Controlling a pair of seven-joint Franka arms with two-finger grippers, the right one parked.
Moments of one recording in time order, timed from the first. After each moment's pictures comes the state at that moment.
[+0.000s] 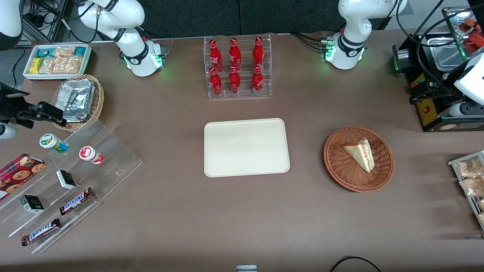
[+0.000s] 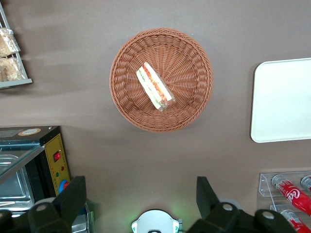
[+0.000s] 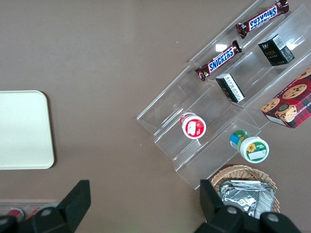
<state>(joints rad) 0.00 0.05 -0.04 -1.46 0.01 1.37 0.00</state>
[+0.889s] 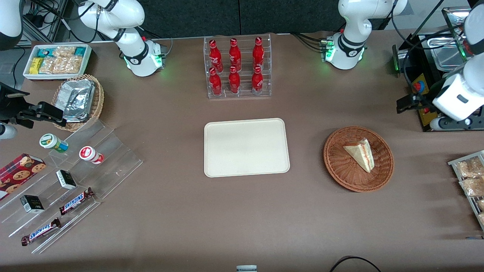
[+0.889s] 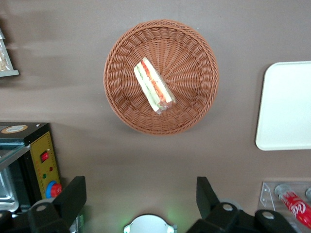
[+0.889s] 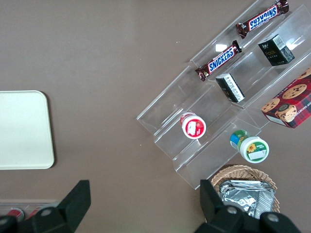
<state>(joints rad) -0.02 0.05 -0.03 -1.62 0.01 1.50 -0.07</state>
